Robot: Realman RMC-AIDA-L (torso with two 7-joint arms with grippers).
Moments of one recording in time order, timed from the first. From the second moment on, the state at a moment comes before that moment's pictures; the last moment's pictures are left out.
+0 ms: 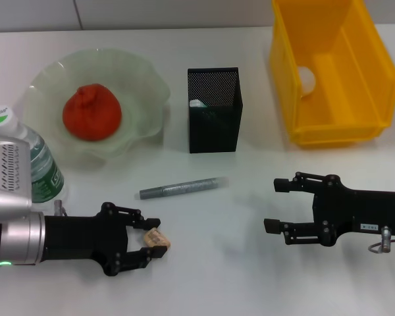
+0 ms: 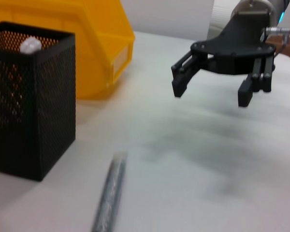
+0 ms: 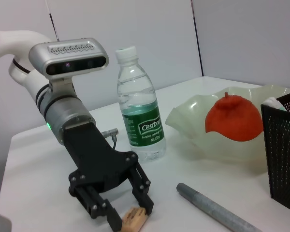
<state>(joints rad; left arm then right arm) -0.43 -2.08 0.92 0.51 2.07 1.47 -1.02 0.38 2.03 -1.05 -0.49 -1.73 -1.49 1.10</state>
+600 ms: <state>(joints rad) -0.39 -2.07 0.92 0.39 1.66 1.59 -0.84 0.37 2.03 -1.03 -0.48 -1.73 -1.50 1.09</state>
